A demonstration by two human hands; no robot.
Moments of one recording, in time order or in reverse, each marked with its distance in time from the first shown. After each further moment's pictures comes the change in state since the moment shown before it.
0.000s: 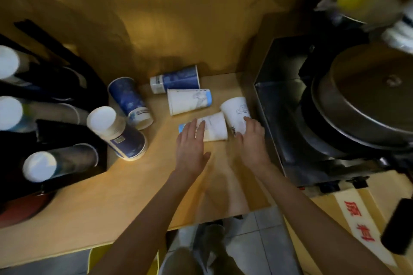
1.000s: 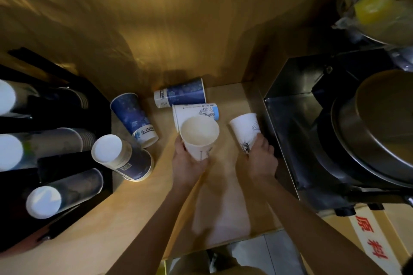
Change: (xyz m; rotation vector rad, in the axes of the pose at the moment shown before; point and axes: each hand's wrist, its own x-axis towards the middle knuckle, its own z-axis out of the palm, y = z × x) left_hand 0.026 -0.031 -0.009 -0.775 0.149 -0.340; right_hand 0.034 0.007 0.030 -0.370 -0.070 0.261
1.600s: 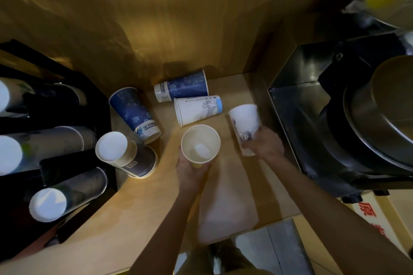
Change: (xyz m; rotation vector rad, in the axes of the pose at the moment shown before) left_hand -0.009 -0.043 0.004 -0.063 -0.002 -0.028; right_hand 0.012 -0.015 -0.028 0.278 -0.167 0.147
